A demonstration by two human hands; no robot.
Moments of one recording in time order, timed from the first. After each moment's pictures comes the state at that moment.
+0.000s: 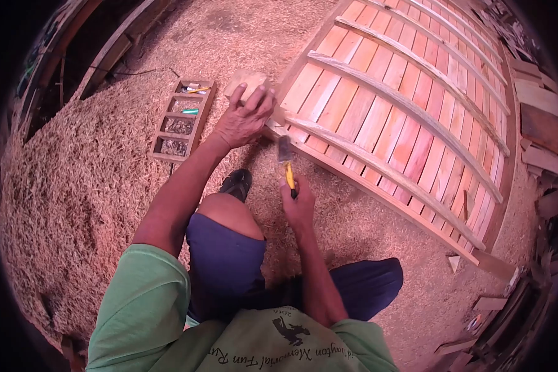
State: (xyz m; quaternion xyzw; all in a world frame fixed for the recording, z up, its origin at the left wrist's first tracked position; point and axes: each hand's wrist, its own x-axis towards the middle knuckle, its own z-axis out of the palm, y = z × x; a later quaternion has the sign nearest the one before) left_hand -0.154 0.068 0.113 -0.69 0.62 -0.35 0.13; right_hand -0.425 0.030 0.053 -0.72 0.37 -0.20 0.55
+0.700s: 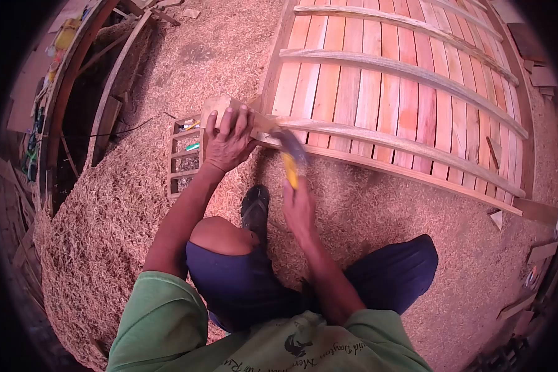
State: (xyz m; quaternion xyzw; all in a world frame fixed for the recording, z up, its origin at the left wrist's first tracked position) left_hand -0.150 0.065 0.113 -0.67 0.64 -0.36 0.11; right_hand -0.402 0.050 0.056 -0.67 0.43 -0.25 0.54
